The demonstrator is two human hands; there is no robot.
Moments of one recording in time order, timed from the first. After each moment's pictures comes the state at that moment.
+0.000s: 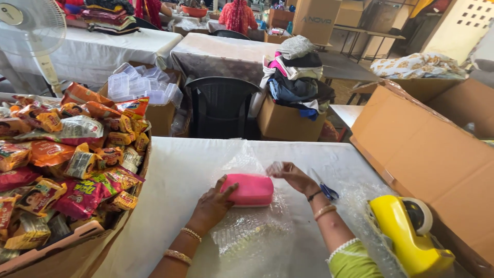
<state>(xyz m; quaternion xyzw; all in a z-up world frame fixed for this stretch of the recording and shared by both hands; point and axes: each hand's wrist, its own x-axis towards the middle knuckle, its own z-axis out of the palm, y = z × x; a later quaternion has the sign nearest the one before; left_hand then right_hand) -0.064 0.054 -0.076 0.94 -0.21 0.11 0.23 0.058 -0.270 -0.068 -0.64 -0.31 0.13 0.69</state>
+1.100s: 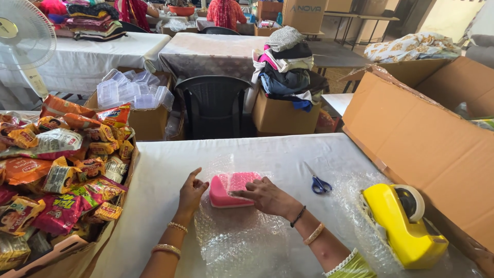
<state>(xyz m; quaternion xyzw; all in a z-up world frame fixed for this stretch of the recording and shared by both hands) 0.032 0.081 -0.165 0.76 -0.03 0.13 0.64 -0.052 -0.203 -0.031 -0.88 -0.46 -0.15 0.03</state>
